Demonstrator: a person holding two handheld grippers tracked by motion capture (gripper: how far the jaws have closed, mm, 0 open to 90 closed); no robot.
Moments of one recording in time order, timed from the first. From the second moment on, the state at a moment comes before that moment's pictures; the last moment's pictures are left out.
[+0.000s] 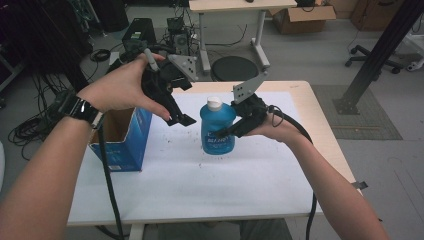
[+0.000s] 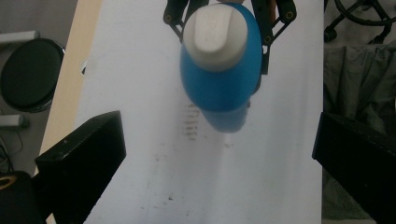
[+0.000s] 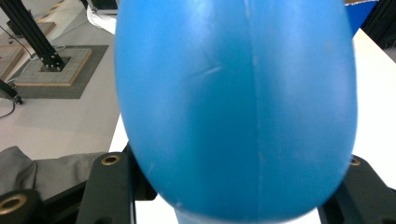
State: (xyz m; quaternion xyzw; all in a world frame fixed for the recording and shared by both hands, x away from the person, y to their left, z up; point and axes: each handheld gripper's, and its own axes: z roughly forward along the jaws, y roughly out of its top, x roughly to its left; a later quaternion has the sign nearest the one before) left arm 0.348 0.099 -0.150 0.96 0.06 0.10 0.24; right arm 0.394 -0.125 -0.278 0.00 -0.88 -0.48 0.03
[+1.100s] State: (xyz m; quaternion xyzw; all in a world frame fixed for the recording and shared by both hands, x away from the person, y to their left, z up) left arm 0.356 0.060 -0.167 0.97 0.03 0.08 0.20; right arm 0.385 -0.098 -0.266 0.03 -0.89 -0.46 0.03
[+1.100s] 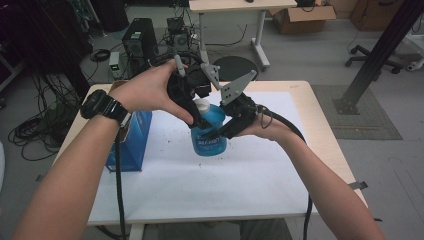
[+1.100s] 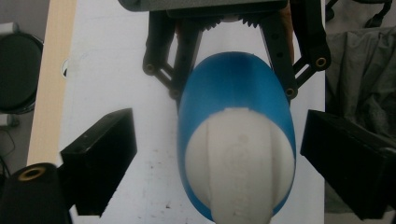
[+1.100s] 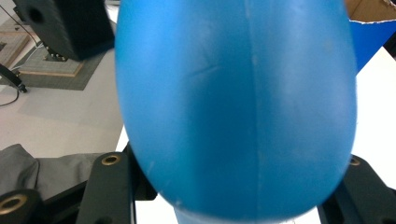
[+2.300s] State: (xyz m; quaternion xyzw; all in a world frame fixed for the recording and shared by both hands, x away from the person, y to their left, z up) left arm 0.356 0.060 -0.170 0.98 0.04 0.06 0.18; right arm 0.385 -0.096 -0.270 0.03 -0.89 -0.46 0.03
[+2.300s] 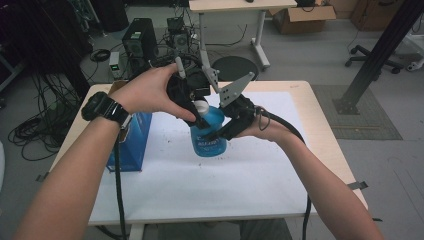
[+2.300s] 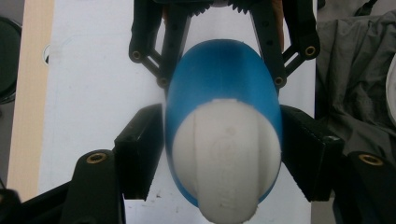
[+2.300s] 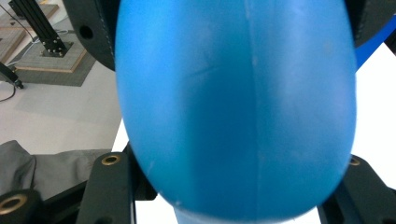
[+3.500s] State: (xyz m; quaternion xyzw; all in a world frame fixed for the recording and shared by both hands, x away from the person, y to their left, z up) left arm 0.360 0.059 -0.162 0.98 0.08 0.04 0.17; right arm 0.385 -0.094 -0.264 0.03 -0.89 -0.46 0.03
